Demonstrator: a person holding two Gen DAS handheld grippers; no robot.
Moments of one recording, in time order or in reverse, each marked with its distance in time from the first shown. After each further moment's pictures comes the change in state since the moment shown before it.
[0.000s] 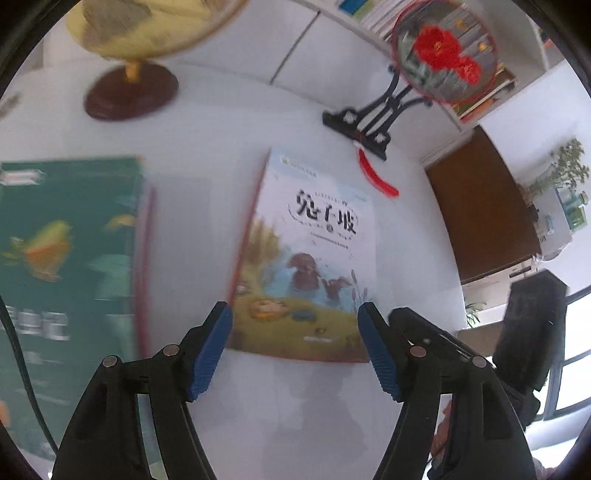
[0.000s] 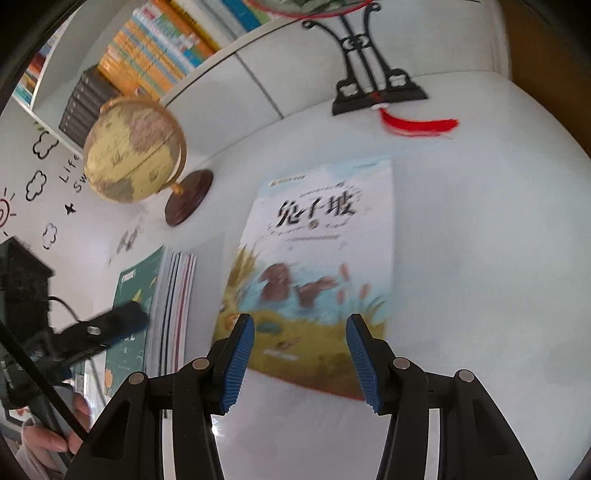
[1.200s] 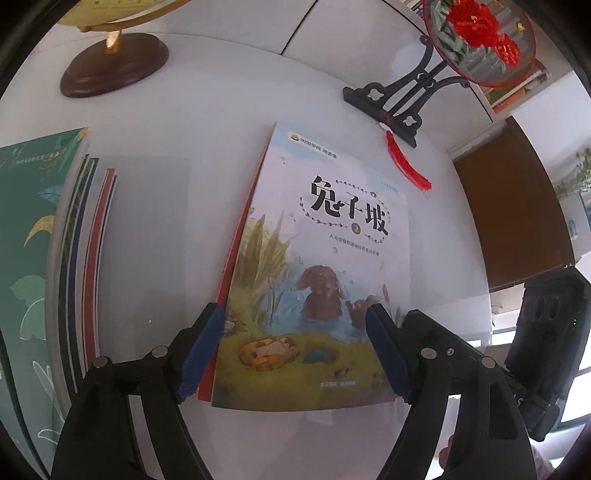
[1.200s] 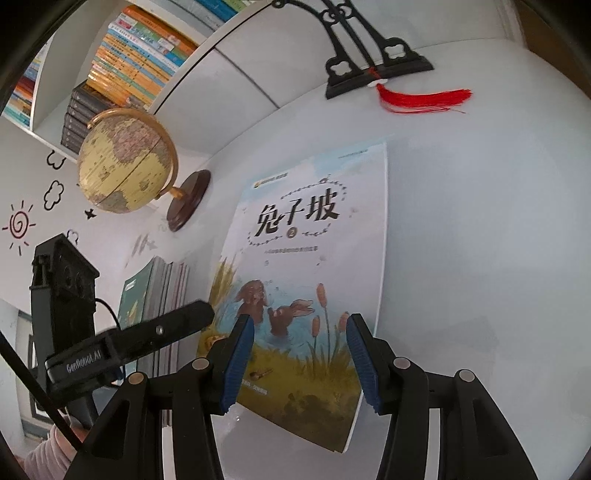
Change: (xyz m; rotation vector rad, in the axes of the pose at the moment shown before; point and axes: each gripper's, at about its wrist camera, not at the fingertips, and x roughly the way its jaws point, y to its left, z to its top) left arm 0.050 -0.001 0.010 -0.008 0.022 0.063; right arm 0.036 -0.040 0.021 0.035 0.052 0.116
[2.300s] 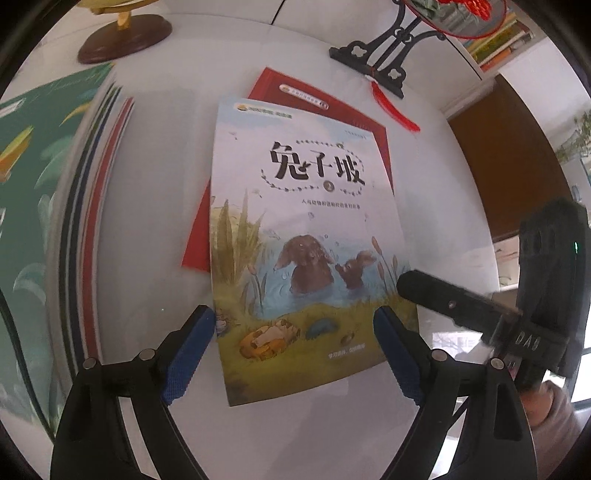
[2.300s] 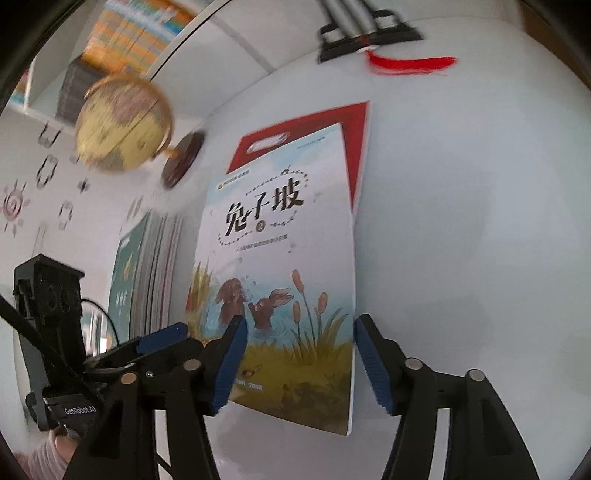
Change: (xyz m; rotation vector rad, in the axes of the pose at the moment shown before) left arm -0.018 -0.015 -0.069 0.039 0.075 0.053; right arm -0.010 -0.005 -0.024 -0.052 0.171 0.006
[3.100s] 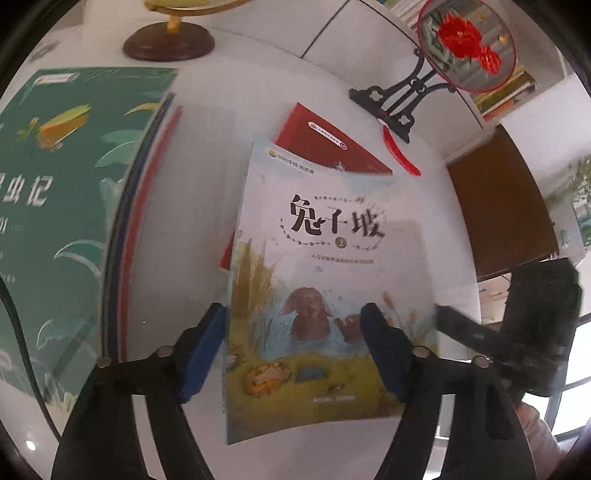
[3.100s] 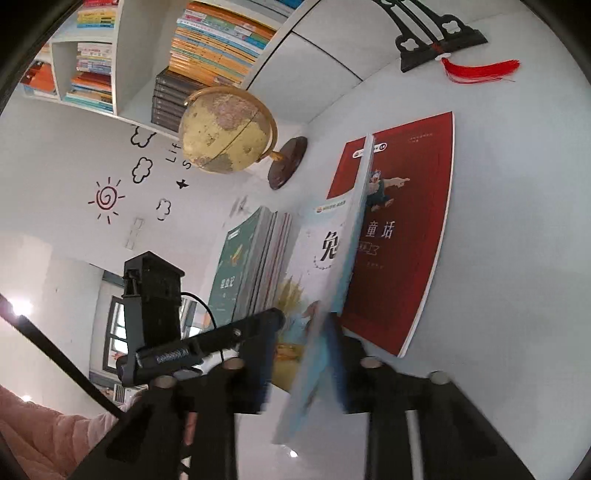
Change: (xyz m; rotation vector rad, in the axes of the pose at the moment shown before) left arm -0.023 0.025 -0.008 -0.123 -0.116 -0.056; right arm -0.030 -0.009 -0.017 -0.048 -0.055 0.379
